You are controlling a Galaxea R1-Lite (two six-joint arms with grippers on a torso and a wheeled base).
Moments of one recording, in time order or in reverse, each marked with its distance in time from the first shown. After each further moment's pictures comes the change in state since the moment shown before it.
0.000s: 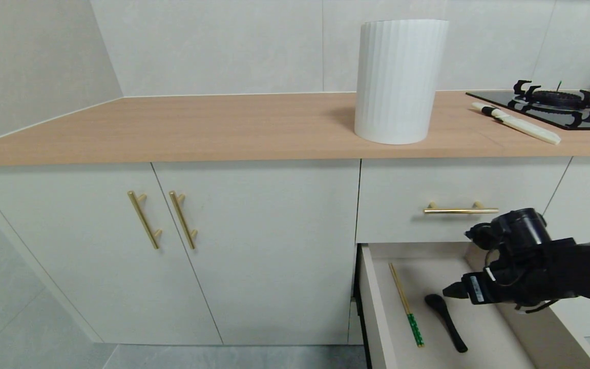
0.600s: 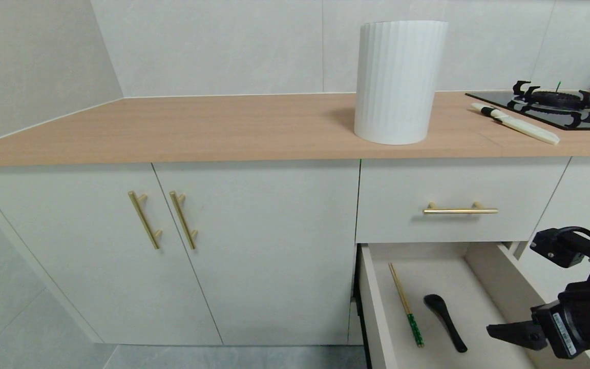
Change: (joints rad) left arm 0.000 0.000 0.000 0.000 0.000 0.003; right arm 0.103 -0.550 0.101 0.400 0.107 -0.074
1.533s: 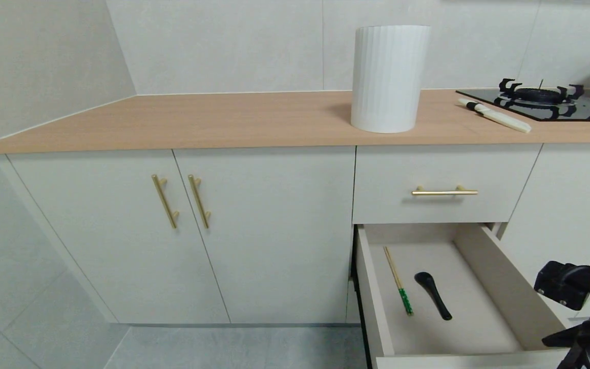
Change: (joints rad) left arm 0.000 0.000 0.000 0.000 0.000 -0.006; right arm 0.072 -0.062 0.032 0.160 0.001 -0.160
